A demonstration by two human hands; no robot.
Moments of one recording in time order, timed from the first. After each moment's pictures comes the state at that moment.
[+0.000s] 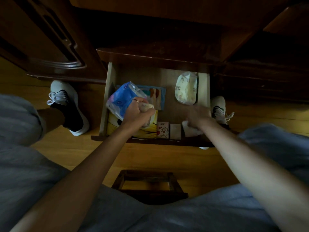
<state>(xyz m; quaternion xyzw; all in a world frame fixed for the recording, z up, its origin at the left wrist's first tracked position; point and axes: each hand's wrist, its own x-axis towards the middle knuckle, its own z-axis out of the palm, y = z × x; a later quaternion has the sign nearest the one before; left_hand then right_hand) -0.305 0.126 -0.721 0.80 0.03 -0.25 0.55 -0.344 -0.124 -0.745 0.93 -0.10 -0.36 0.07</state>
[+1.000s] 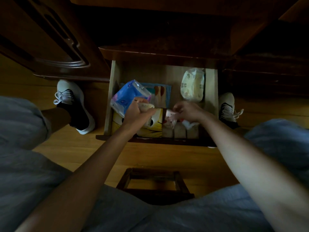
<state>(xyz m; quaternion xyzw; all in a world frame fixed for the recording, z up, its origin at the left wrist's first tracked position) -0.304 0.133 -0.720 0.81 0.06 -0.26 0.52 -0.322 -0.113 -0.773 0.86 -0.10 -0.34 -0.36</state>
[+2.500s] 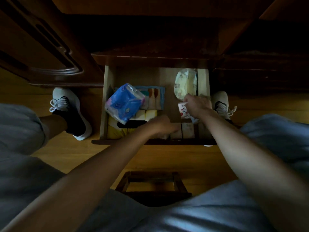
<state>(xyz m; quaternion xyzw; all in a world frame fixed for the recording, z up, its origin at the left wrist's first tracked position) -0.320 0.059 -0.719 0.82 -0.15 -0.51 0.22 -0.321 -0.137 -0.767 0.96 -0.15 -0.24 -0.05</state>
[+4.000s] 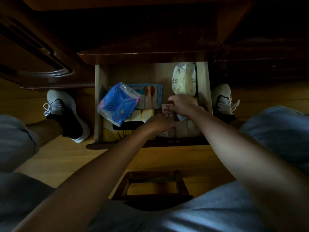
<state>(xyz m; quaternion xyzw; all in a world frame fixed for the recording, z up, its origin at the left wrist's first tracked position) -0.314 0.034 -0.751 0.80 -0.07 -0.52 0.28 -0.306 -0.117 -0.791 0.94 -0.10 -0.28 -0.18</state>
